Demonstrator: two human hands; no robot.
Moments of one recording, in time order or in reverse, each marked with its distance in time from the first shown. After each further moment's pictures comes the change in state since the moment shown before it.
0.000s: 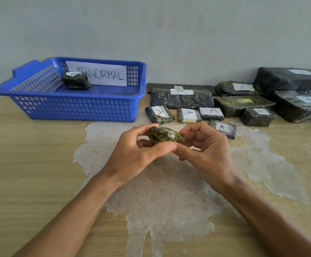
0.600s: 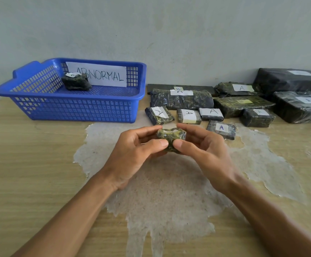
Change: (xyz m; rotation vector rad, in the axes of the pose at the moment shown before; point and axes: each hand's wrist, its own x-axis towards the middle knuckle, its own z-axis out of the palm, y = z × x) left_hand 0.001 -0.001 0.001 -0.343 -0.047 -0.037; right_hand 0.004 0.001 -0.006 0.067 -0.099 0.133
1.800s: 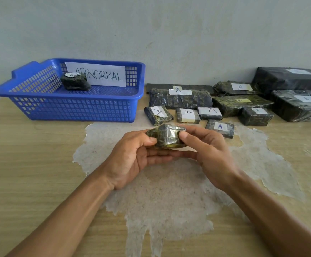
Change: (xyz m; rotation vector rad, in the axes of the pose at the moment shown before) left_hand -0.001 0.005 0.002 -0.249 -0.201 -0.129; right_hand 0.000 -0.005 0.000 0.185 -0.039 0.050
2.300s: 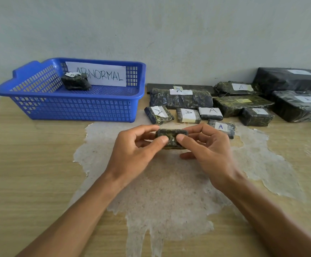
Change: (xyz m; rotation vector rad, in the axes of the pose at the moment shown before) left_hand 0.000 -0.009 0.002 0.623 0.429 0.217; right_hand -0.001 0.003 0.002 -0.165 0.215 -0.031
